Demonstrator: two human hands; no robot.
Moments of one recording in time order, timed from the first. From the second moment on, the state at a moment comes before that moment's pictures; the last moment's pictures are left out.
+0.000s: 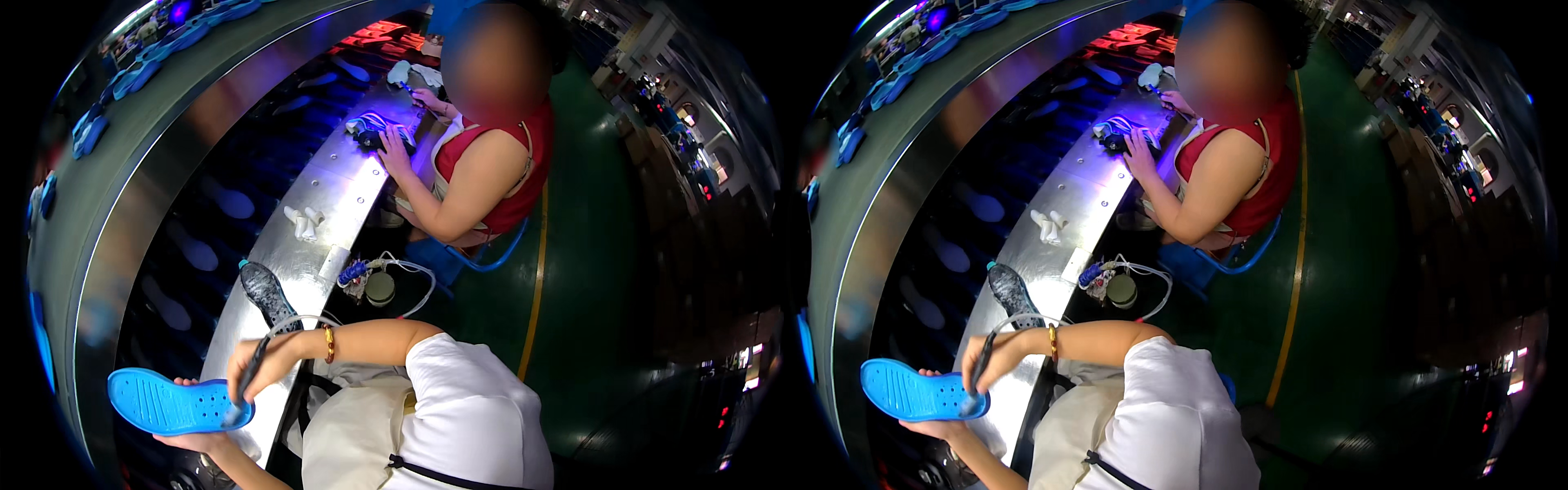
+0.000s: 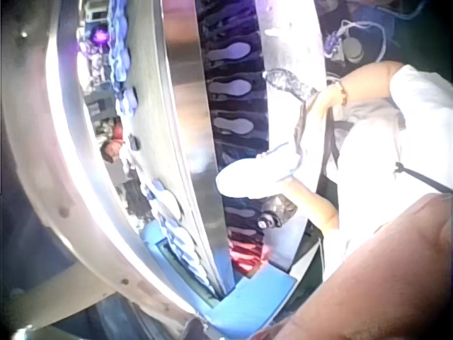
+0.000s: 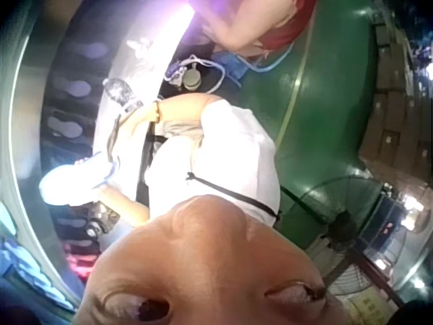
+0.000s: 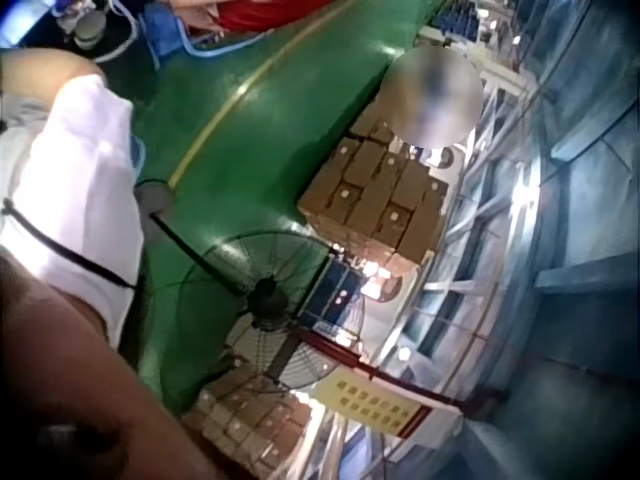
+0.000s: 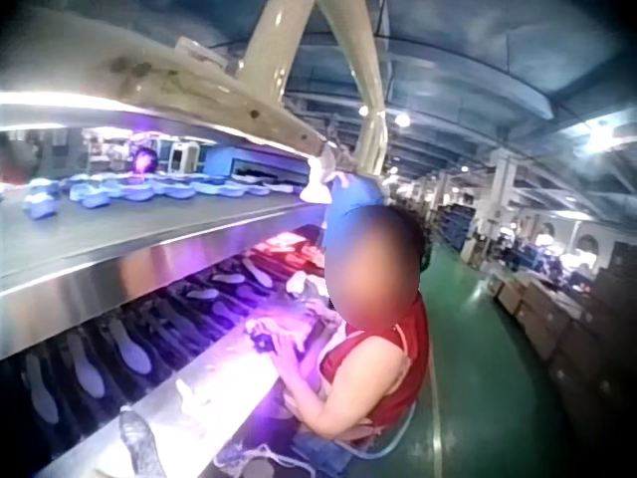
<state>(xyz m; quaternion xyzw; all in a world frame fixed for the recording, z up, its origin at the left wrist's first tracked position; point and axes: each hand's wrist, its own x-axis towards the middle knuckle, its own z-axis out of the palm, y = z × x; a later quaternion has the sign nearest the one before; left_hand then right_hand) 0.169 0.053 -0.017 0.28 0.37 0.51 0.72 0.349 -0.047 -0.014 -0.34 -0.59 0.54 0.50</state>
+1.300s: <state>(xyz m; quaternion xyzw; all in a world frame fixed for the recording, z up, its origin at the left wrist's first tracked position) 0.135 0.028 -0.019 0.40 0.28 0.05 0.87 0.375 -0.048 0.041 -0.28 -0.80 0.48 0.25</state>
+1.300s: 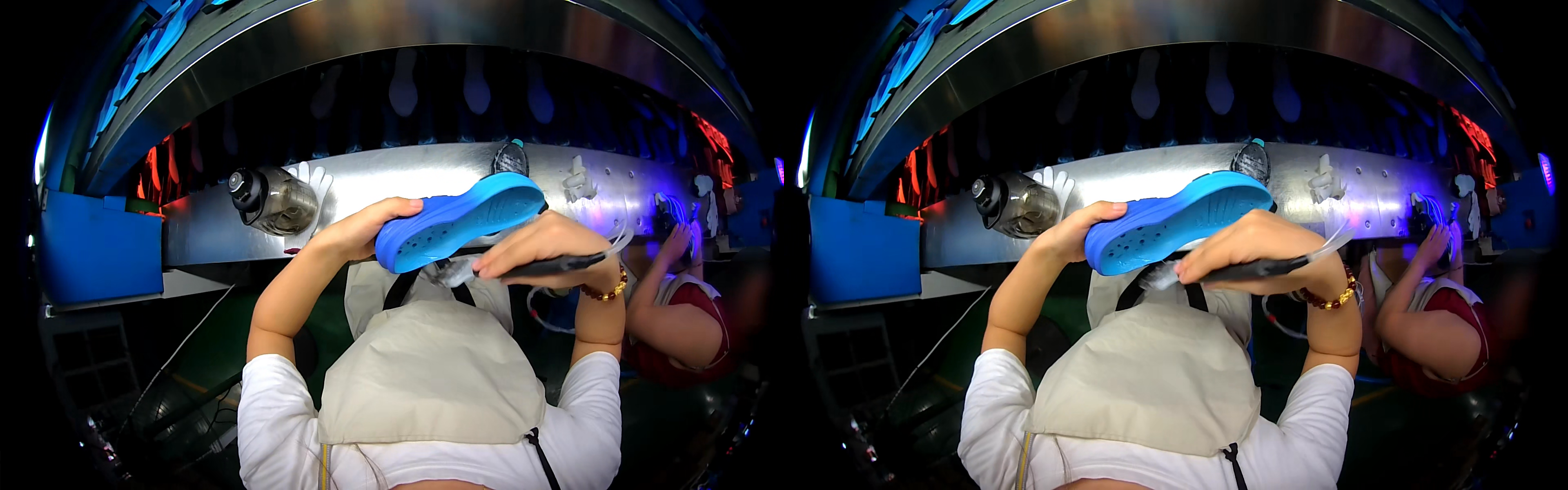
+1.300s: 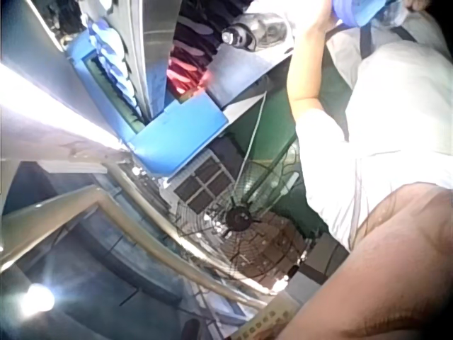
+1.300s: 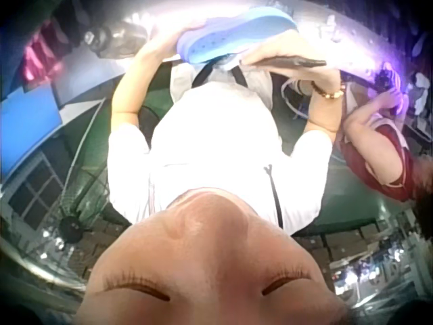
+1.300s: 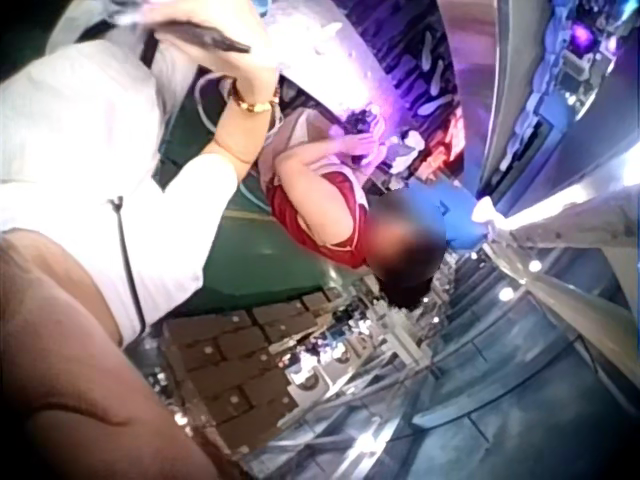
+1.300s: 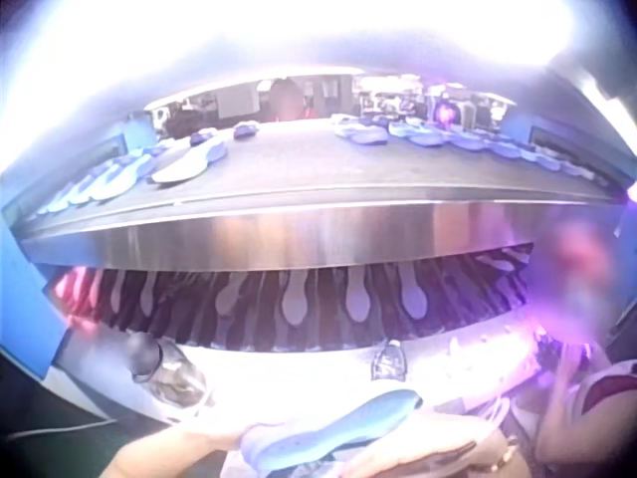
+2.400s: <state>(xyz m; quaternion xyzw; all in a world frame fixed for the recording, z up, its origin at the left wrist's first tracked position) 0.141 0.023 -0.086 0.14 0.17 0.43 0.88 0.317 -0.071 0.000 -0.31 -0.84 0.31 0.31</state>
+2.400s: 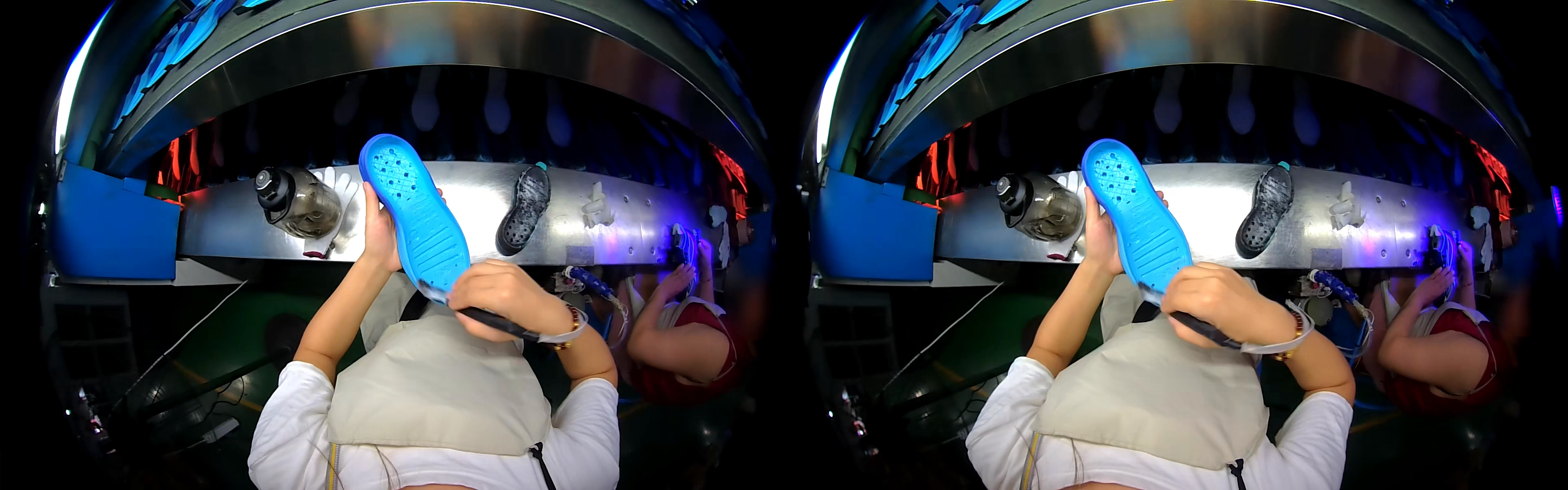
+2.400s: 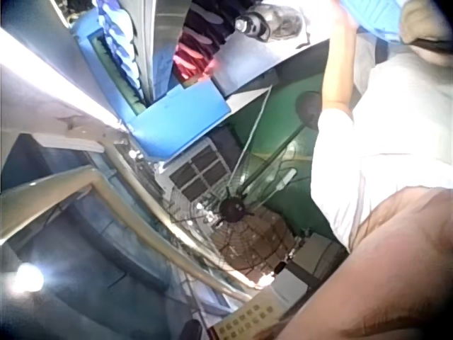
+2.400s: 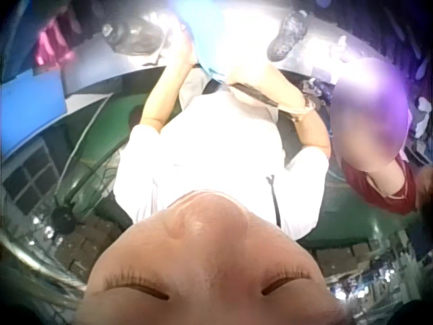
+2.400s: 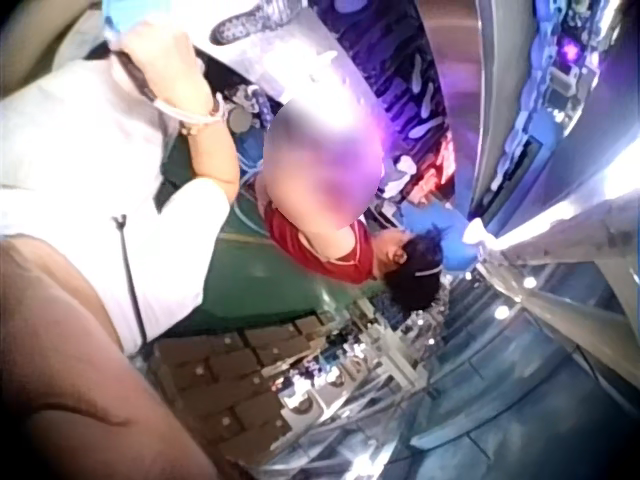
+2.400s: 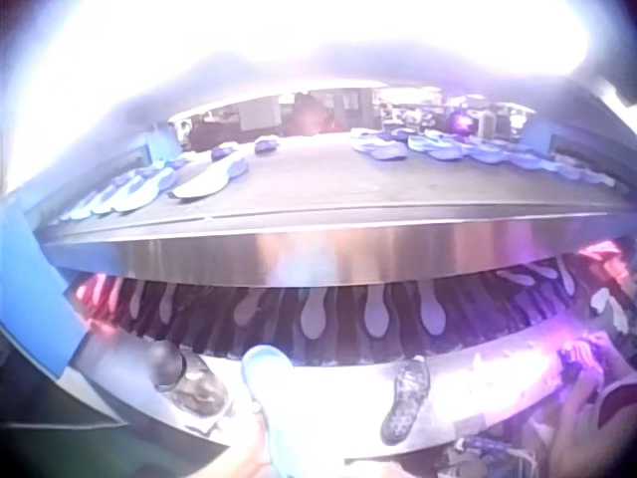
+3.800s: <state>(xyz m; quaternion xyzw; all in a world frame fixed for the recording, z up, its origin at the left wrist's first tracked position) 0.144 0.015 -0.023 0.23 0.14 0.47 0.84 0.324 -0.059 0.022 -0.24 -0.67 0.53 0.47</state>
